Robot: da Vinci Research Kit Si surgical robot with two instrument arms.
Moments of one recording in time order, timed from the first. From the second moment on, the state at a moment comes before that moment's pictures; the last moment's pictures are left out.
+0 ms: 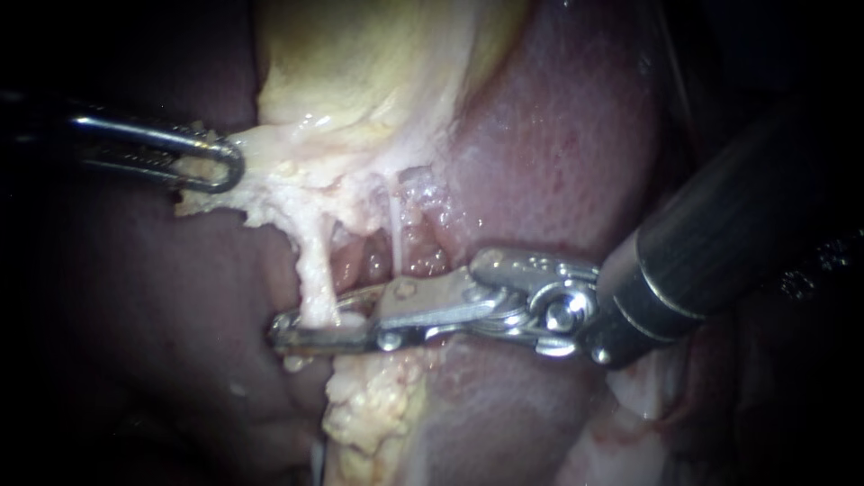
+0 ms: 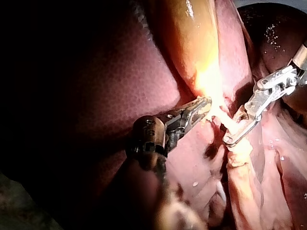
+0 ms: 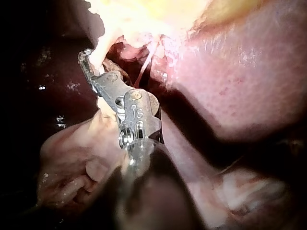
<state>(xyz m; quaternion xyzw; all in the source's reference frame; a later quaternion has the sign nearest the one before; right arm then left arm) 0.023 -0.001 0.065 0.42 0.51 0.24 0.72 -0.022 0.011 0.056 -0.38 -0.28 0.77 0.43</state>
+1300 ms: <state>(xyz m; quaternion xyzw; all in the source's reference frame) 0.023 0.001 0.072 0.29 0.57 0.21 0.74 -0.022 0.011 0.056 -0.38 -0.28 0.77 0.43</state>
